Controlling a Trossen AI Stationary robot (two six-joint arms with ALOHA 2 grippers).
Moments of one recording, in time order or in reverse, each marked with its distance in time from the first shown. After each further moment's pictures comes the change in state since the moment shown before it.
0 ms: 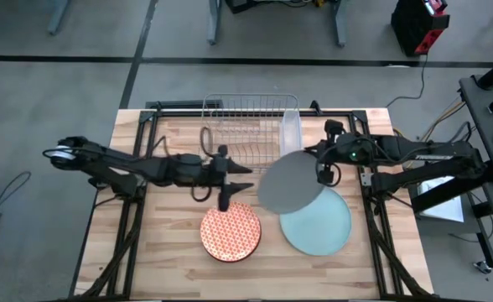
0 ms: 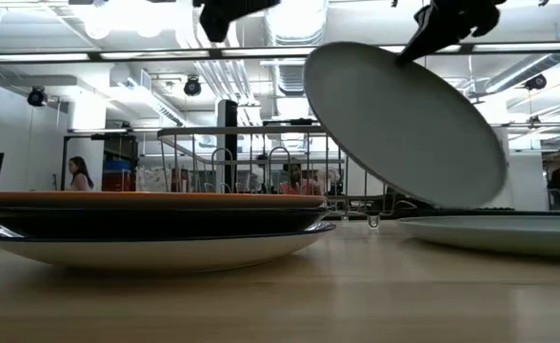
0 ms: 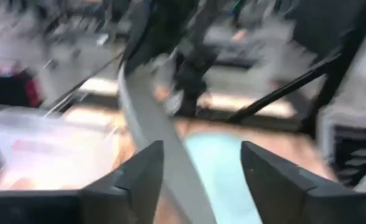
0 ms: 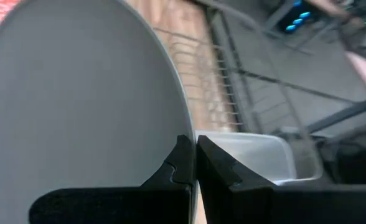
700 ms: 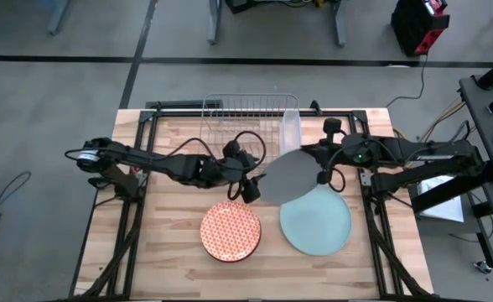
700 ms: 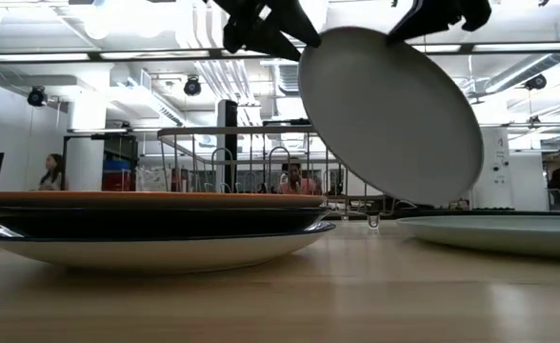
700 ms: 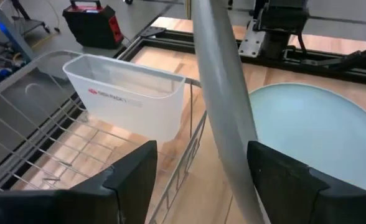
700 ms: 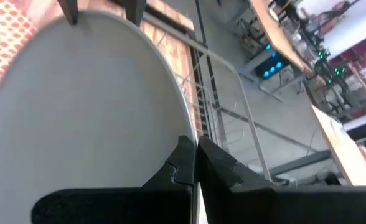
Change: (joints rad) left arm 0.010 0.257 0.347 -0.453 -0.271 -0.072; right arm 0.055 -0.011 0.001 0.136 0.023 -0.201
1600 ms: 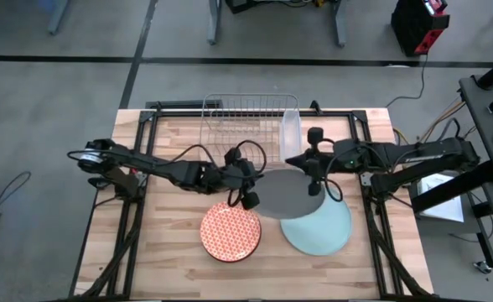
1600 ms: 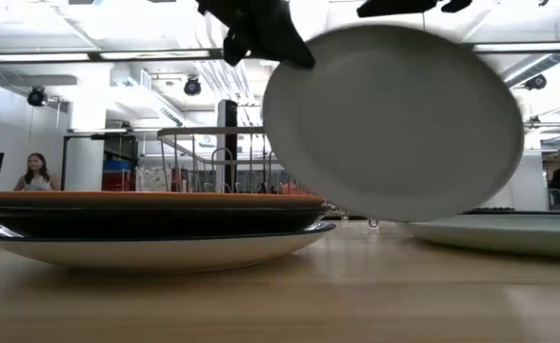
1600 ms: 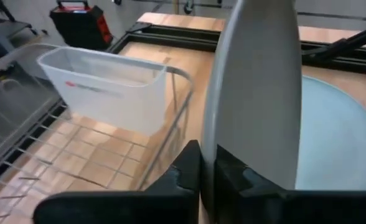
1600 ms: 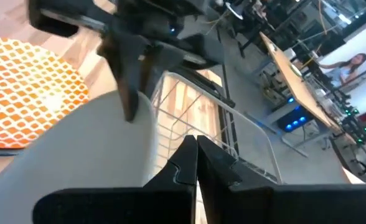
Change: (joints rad) left arm -0.020 0.012 -0.061 0.076 0.010 0.011; right arm 0.059 0.109 0.002 0.219 -0.139 -0.063
